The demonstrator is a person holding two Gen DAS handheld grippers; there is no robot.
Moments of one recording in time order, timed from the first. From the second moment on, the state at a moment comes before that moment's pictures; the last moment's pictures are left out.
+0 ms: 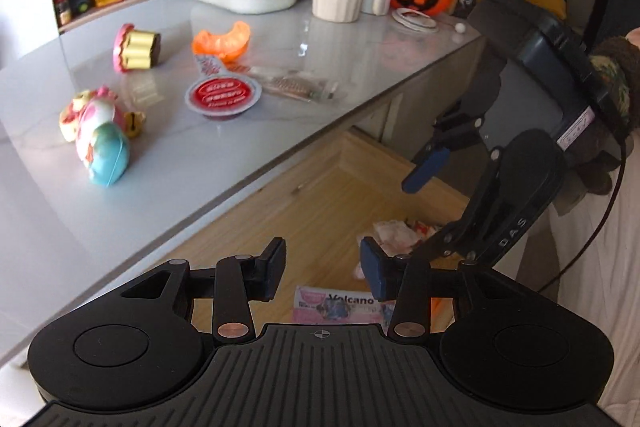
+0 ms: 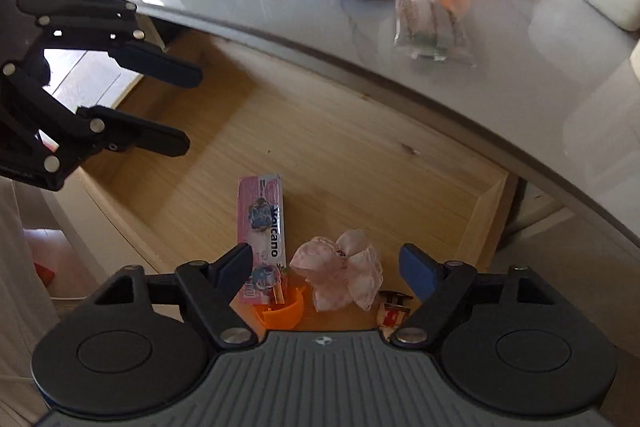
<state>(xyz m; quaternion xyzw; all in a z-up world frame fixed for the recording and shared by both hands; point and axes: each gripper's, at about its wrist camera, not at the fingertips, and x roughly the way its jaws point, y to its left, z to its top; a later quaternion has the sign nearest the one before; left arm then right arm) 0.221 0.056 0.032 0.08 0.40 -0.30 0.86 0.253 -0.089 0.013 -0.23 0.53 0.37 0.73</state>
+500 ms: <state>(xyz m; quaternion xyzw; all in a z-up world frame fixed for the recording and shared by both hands) 0.205 0.108 0.008 0.04 0.44 -0.25 0.86 0.247 -0.040 -0.047 -0.38 0.54 0.39 0.64</state>
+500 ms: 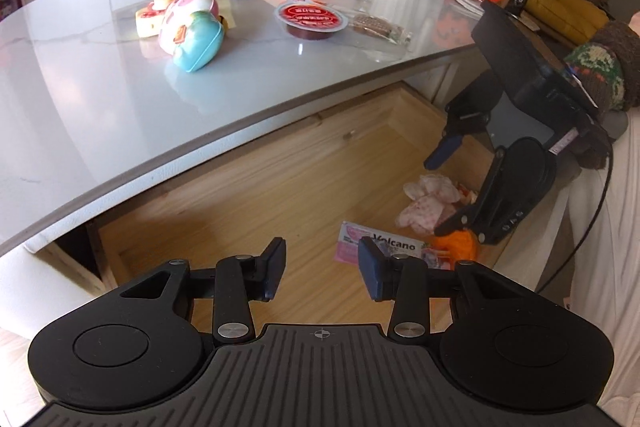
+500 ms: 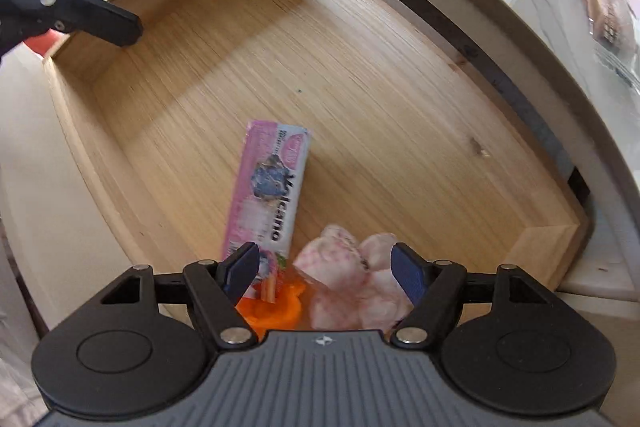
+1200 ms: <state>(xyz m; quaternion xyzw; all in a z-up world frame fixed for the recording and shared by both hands) 0.212 0.037 -0.008 0.19 0.44 -0.37 0.80 0.256 -0.073 -0.014 -0.30 0.52 0.39 0.70</state>
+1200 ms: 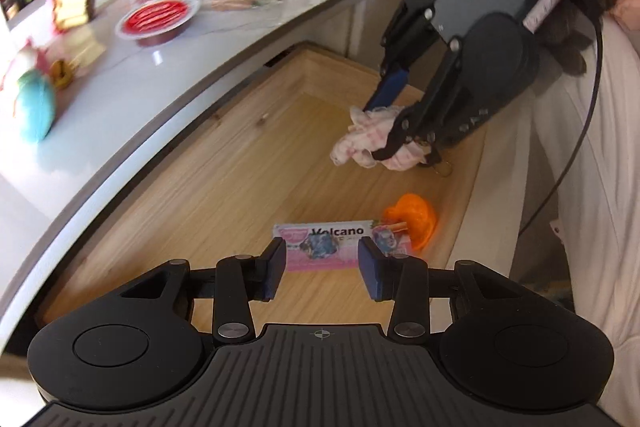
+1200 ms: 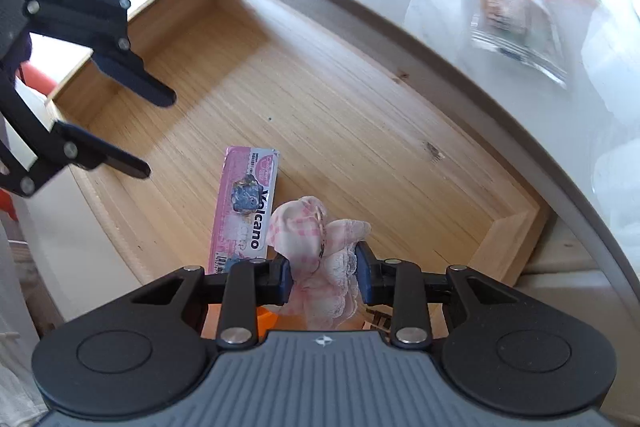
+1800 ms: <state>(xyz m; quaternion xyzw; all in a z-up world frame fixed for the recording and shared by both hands) 0.273 -0.112 -0.046 0.16 0.49 -0.44 0.73 0.294 -0.204 0.047 -0.07 0.46 0.31 0.83</state>
